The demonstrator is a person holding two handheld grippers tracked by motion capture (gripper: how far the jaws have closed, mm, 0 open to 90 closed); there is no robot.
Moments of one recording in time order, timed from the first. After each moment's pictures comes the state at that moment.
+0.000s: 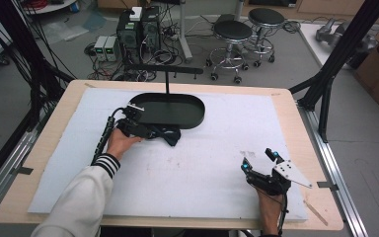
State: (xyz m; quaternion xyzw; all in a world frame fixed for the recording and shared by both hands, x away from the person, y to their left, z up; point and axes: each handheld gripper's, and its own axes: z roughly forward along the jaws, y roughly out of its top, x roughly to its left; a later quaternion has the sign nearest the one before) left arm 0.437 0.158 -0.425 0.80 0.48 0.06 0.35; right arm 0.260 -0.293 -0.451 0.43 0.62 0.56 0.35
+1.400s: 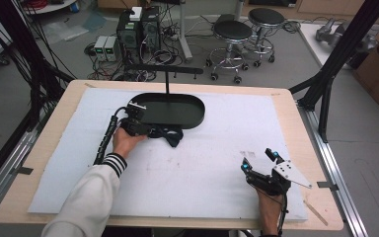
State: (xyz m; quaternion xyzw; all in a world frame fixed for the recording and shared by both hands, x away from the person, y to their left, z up) left arm 0.445 0.152 -0.430 0.79 0.49 0.05 0.37; right arm 0.260 -0.293 -0.452 0.42 0.62 0.56 0.35
